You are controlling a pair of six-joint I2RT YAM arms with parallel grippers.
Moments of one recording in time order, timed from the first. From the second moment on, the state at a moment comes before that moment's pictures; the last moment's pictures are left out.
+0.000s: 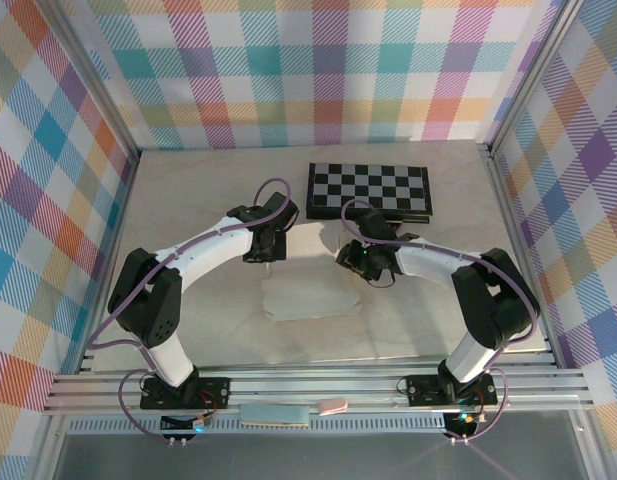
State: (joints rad) left arm -0.60 1.71 1.27 -0.84 -0.25 -0.58; right arm 0.55 1.66 0.91 -0.29 -0.19 0.96
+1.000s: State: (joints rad) left arm -0.60 1.71 1.28 -0.84 -0.25 -0.57; right arm 0.55 1.62 0.85 -0.25 -0.15 0.93
